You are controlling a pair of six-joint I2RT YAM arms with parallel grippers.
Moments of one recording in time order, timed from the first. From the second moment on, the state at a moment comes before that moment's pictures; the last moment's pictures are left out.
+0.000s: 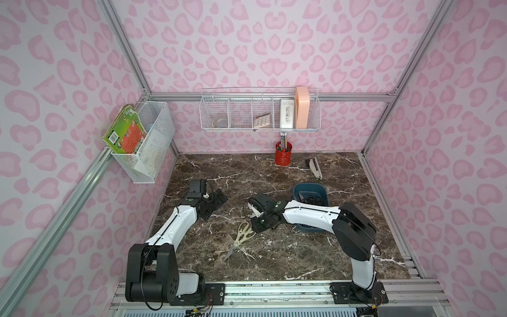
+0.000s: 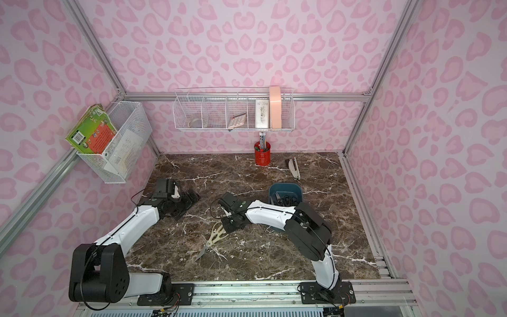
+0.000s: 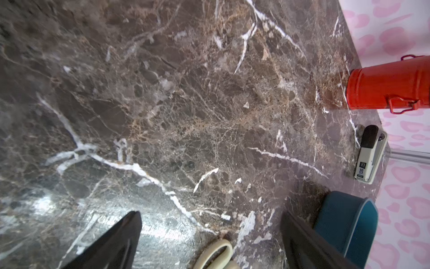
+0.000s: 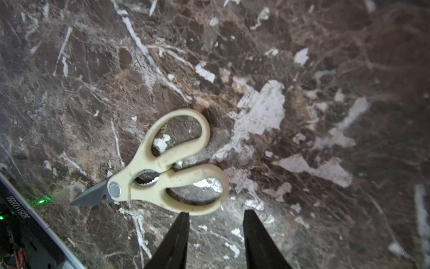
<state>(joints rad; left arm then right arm) -0.03 1.35 0.83 -0.44 0.24 -0.78 1.01 1.99 1.42 -0.54 -0.13 0.45</state>
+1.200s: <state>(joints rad) -0.03 1.27 0.81 -0.45 0.26 -0.76 1.04 2.17 1.61 -0.67 -0.01 0.45</state>
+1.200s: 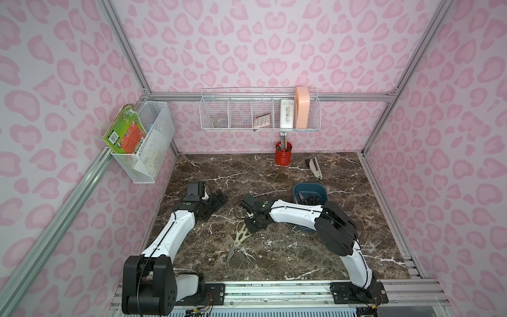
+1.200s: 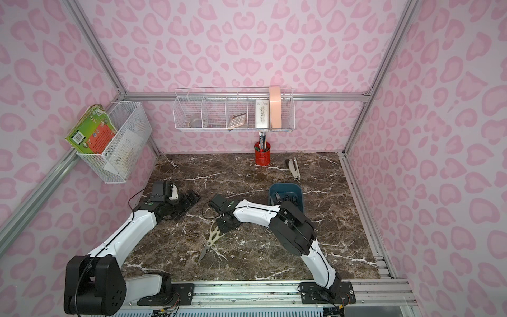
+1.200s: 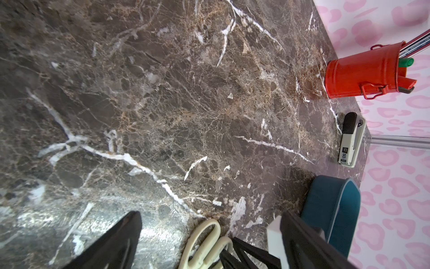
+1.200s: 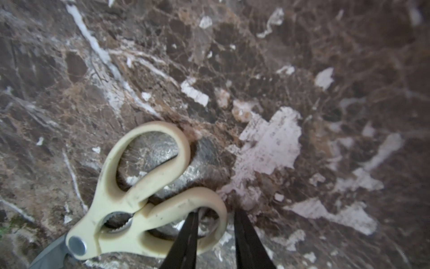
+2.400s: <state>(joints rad) -0.02 1.22 0.81 -0.48 0.17 -0.76 1.02 2.29 1.76 -0.70 0.03 0.34</state>
